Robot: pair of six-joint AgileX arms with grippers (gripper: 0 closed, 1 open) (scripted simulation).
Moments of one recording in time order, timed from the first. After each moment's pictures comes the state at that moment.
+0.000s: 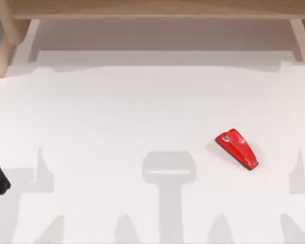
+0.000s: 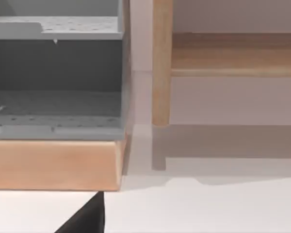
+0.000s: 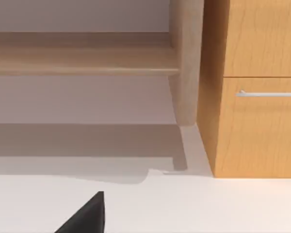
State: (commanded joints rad) left arm 0.00 0.00 0.00 0.00 0.00 0.00; right arm 0.00 0.00 0.00 0.00 0.00 0.00
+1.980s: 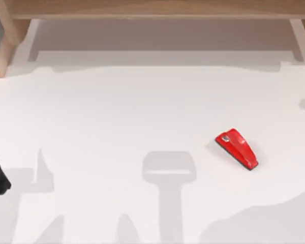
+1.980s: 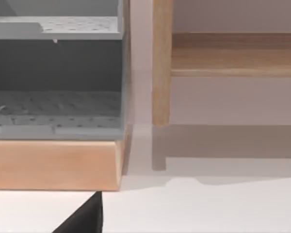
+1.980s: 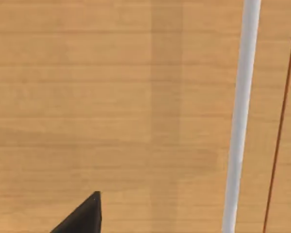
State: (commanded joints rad) left arm 0.00 0.00 0.00 0.00 0.00 0.00; right arm -0.46 2.30 1.10 1.21 -0.42 -1.56
